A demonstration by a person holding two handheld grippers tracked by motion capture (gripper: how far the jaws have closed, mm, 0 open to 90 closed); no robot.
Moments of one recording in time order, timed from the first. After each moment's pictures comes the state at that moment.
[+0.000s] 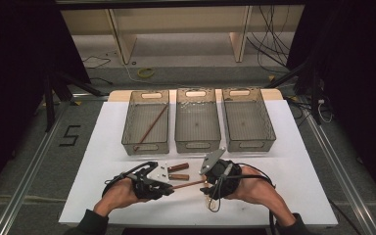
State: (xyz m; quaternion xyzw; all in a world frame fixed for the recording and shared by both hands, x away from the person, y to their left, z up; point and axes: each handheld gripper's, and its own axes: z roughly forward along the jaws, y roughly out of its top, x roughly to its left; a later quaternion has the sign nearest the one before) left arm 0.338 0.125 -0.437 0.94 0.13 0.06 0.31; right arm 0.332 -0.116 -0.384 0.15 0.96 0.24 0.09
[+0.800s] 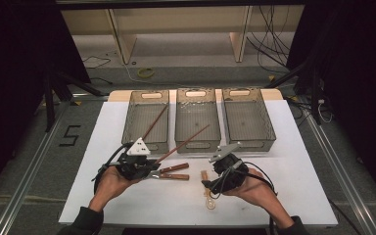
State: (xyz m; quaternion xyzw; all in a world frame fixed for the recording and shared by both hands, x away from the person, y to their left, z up) left arm 0.368 0.165 -0.422 0.87 0.31 0.13 0.37; right arm 0.346 -0.136 -0.403 0.28 0.91 0.29 0.09
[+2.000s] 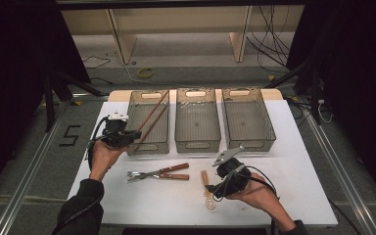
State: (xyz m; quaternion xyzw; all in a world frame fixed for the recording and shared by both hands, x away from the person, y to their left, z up) left arm 0.450 0.218 -0.416 0.78 0.47 0.17 0.38; right arm 0.345 -0.145 -0.421 0.29 0.91 0.28 0.08
